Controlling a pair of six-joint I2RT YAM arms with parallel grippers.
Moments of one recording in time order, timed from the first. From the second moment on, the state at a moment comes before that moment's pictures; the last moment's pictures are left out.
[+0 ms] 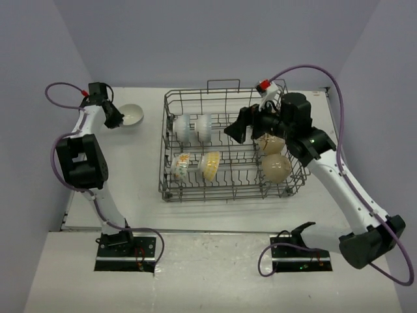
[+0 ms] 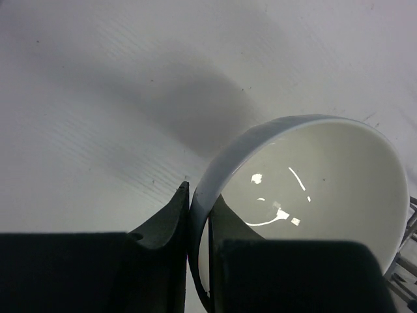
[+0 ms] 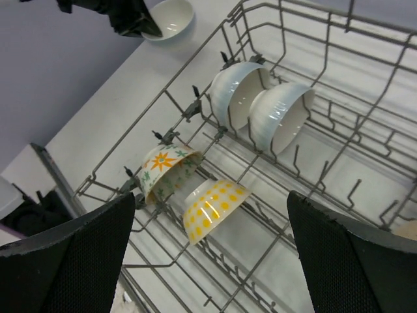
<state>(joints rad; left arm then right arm) 0.20 1.93 1.61 -0.60 -0.05 -0.52 0.48 1.18 1.30 -0.42 -0.34 0.21</state>
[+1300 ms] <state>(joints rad) 0.20 1.48 1.40 -0.50 -0.20 -0.55 0.35 1.91 1.57 -0.19 -0.74 0.50</state>
